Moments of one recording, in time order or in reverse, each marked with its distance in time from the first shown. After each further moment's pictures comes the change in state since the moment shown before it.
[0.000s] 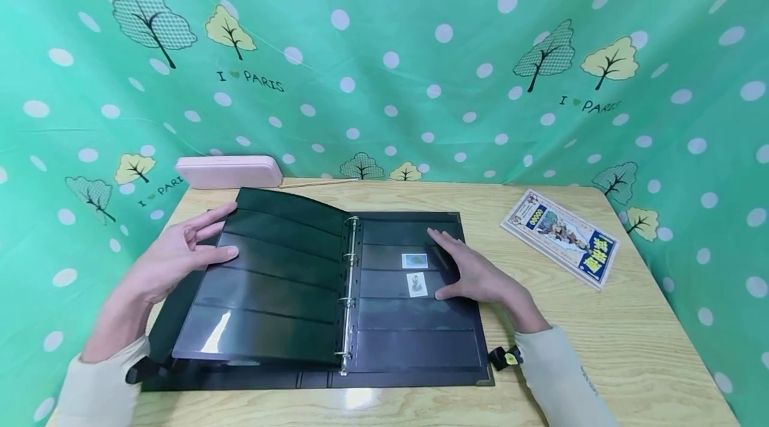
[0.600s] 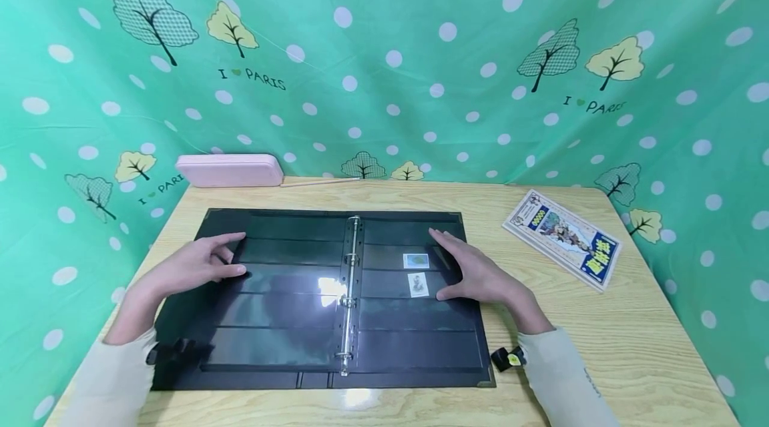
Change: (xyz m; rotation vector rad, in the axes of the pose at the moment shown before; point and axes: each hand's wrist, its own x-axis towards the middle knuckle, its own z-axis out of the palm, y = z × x) left_hand 0.024 -0.050 -0.003 0.414 -0.128 -0.009; right_hand 0.001 0.001 -0.002 -0.032 0.003 -0.043
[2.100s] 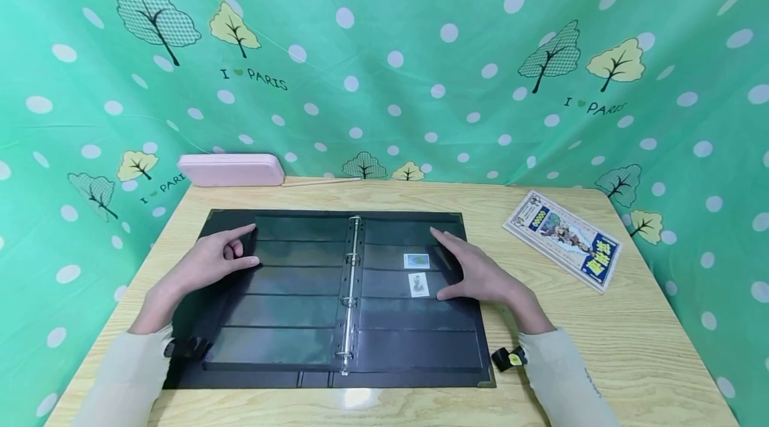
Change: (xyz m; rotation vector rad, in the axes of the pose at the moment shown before) left_hand 0.026 -0.021 0.020 0.137 0.193 0.094; right_hand 0.003 0.006 -0.001 -0.018 0.011 -0.031
